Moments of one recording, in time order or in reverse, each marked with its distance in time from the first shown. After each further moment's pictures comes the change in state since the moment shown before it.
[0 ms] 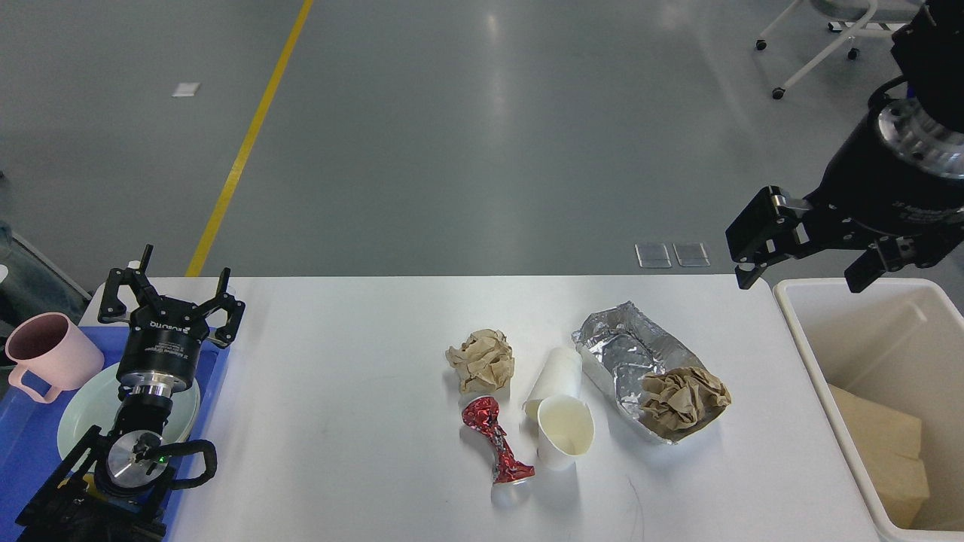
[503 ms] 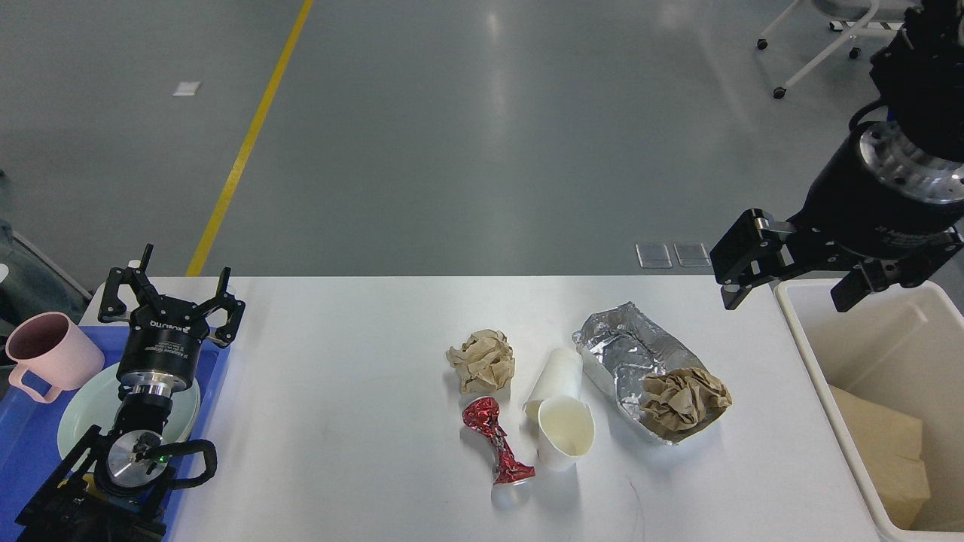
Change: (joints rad) left arm -0.001 0.000 0.000 0.000 0.000 0.000 0.002; right arm -0.001 0.025 0.005 0.034 0.017 -0.038 0.004
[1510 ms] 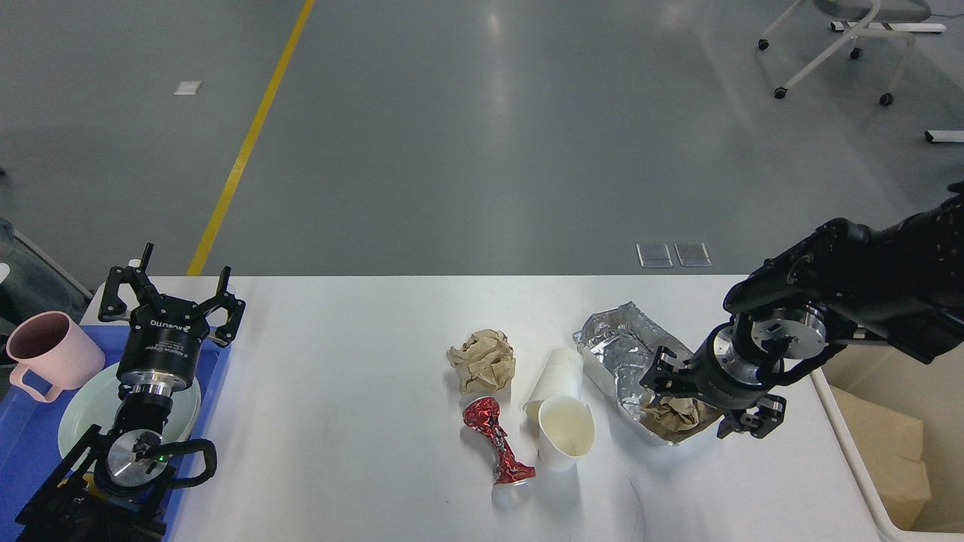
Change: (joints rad) left arm -0.002 0.000 0.000 0.000 0.000 0.000 0.002; right arm -0.866 0.148 0.110 -0.260 0.338 -0.581 -0.003
